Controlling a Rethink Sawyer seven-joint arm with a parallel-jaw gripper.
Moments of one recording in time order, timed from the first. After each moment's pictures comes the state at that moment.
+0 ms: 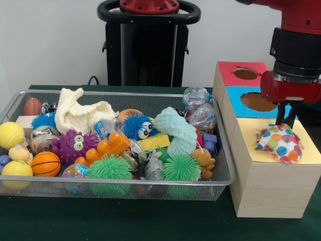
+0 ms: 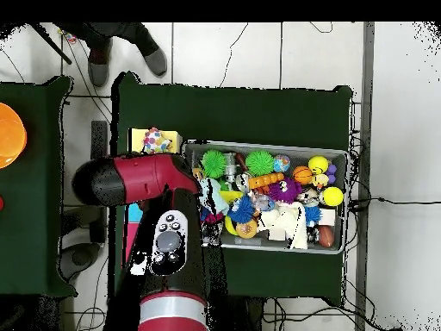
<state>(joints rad) 0.13 -0.53 -0.06 1.41 -0.05 0.48 1.83</state>
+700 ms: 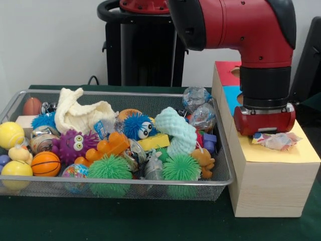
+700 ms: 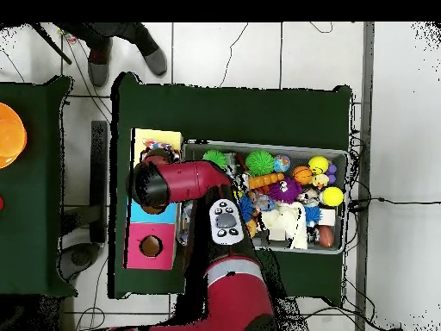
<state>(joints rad) -0.07 -0.48 0.13 1.51 -0.16 0.19 1.83</state>
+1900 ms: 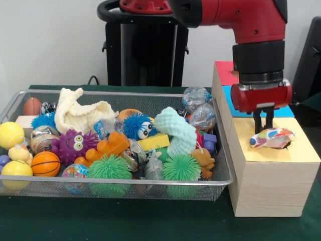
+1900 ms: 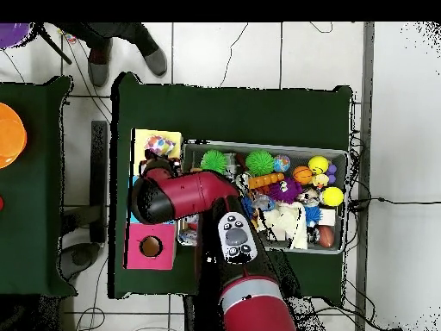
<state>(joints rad) -0.14 -0.61 0.20 1.65 -0.28 0.15 1.83</state>
